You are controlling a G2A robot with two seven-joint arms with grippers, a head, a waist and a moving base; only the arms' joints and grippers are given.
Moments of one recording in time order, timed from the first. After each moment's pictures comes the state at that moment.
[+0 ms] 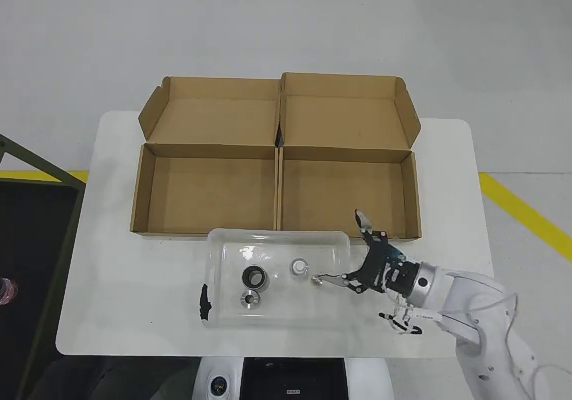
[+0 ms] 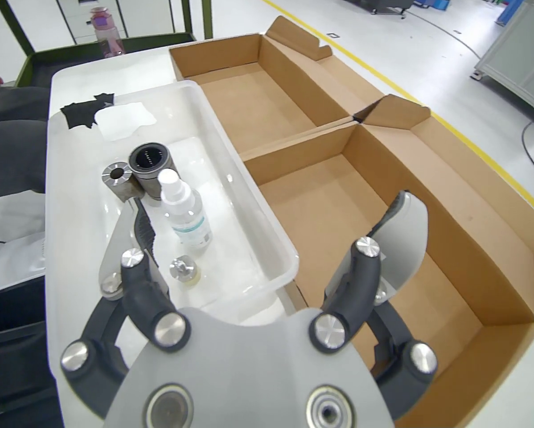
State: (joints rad) left arm -0.19 -0.18 -0.57 -1.44 2.04 -0.23 0.13; right arm -1.54 -1.19 1.40 -2.01 -1.40 -0.84 0.16
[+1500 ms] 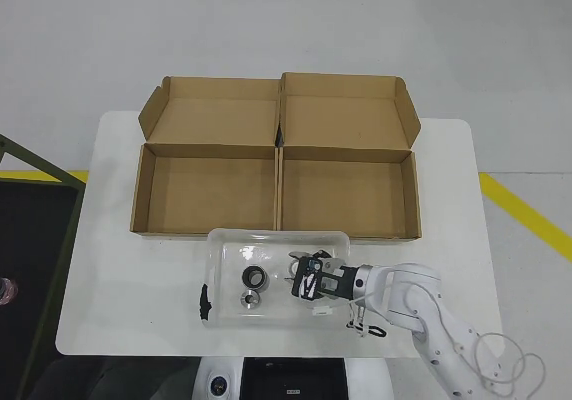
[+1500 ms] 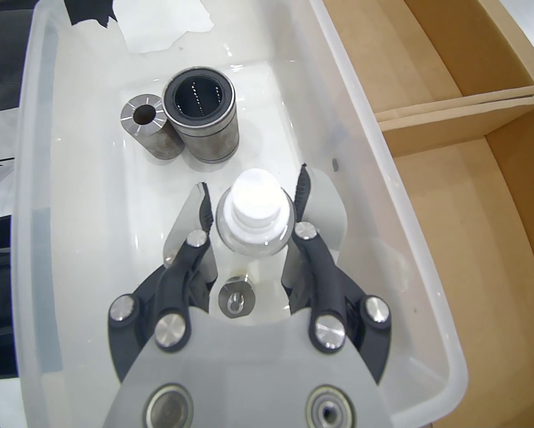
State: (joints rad) left arm -0.19 -0.18 -0.57 -1.44 2.04 -0.23 0.13; right arm -1.35 -1.18 1.08 -1.88 -1.45 -0.77 0.42
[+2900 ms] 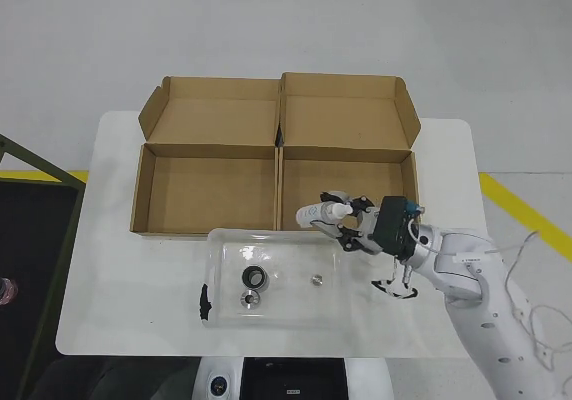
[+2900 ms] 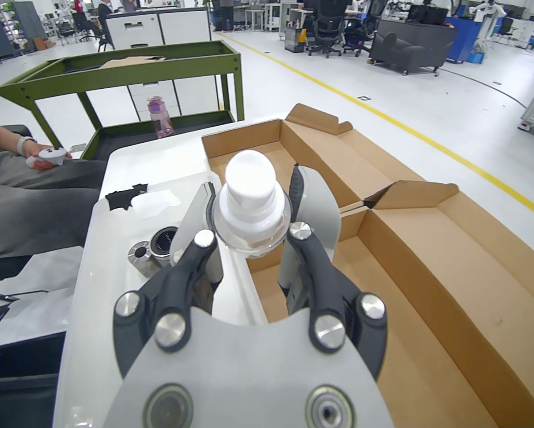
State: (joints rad) left arm -0.19 -0.18 -0.57 -1.44 2.04 -0.23 0.13; right arm -1.26 -1.14 1.30 -1.84 -1.05 -0.85 0.11
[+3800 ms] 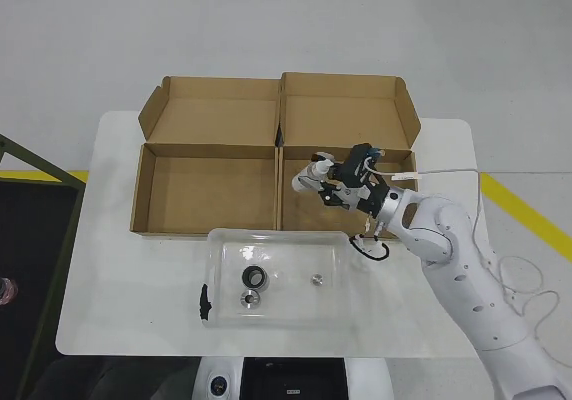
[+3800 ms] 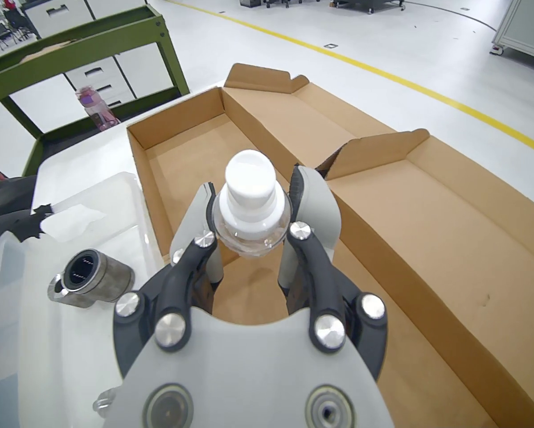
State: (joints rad) left arm -0.19 -0.18 -0.57 -1.44 2.04 -0.23 0.13; right arm -0.98 -1.18 1.10 -1.56 -0.99 -0.61 0.25
